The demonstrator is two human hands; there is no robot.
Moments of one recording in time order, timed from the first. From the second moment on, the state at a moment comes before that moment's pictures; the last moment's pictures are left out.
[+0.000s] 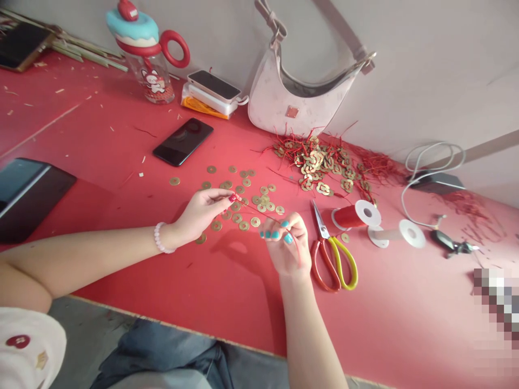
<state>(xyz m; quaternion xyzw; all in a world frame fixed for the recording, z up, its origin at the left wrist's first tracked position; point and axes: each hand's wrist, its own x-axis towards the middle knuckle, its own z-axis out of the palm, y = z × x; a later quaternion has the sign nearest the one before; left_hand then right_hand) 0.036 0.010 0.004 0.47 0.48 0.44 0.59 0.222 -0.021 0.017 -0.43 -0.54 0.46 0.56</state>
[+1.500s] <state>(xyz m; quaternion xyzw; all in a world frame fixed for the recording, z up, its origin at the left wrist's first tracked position) 0.040 0.005 0.004 0.61 0.41 0.44 0.52 0.196 -0.027 0.011 -0.57 -0.64 0.35 0.38</state>
